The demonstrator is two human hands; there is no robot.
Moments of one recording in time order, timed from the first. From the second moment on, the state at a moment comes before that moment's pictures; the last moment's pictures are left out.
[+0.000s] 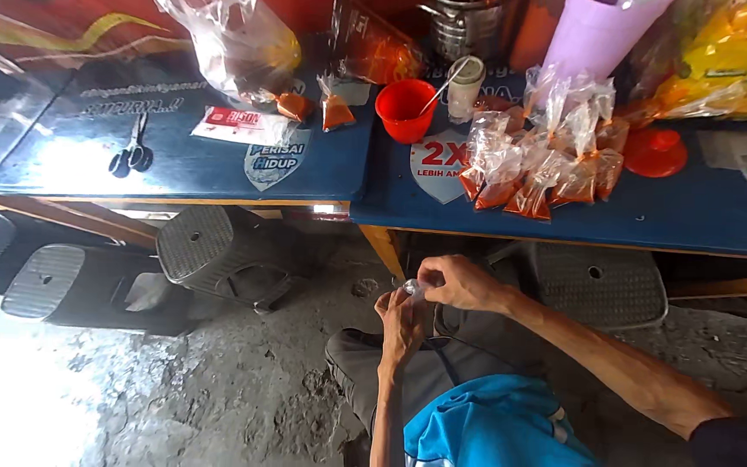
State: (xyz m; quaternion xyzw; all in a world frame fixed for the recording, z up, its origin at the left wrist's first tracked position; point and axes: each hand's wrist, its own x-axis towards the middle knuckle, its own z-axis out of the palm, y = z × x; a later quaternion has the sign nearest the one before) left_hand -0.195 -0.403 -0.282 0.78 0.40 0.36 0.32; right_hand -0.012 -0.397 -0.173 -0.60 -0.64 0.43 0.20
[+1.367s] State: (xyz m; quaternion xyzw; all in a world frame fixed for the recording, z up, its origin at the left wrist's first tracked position) left_hand -0.173 -0.375 -0.206 0.63 0.16 0.44 0.62; right_hand -0.004 -0.377 -0.094 -0.52 -0.76 0.17 0.33
